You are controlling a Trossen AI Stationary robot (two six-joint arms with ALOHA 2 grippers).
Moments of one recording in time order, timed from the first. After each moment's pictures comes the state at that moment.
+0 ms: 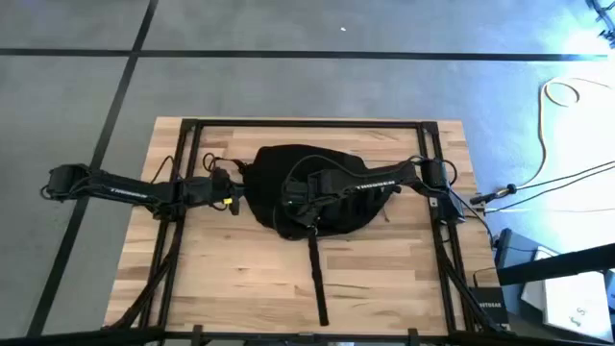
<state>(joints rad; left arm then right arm) 0.09 0.79 0.02 0.40 -0.34 -0.55 0.03 2.10 1.74 -0.92 0.23 -1.21</state>
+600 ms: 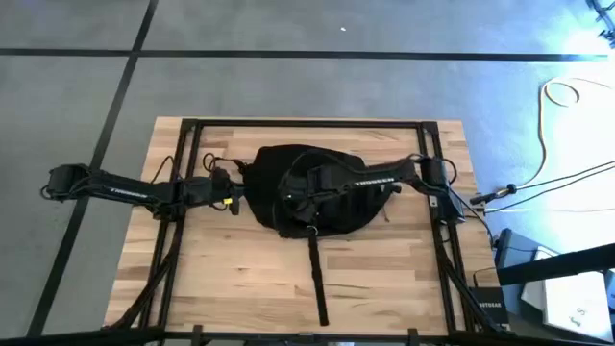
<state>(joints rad) 0.09 0.79 0.02 0.40 -0.34 -0.55 0.00 2.10 1.74 -0.88 0.20 -1.27</state>
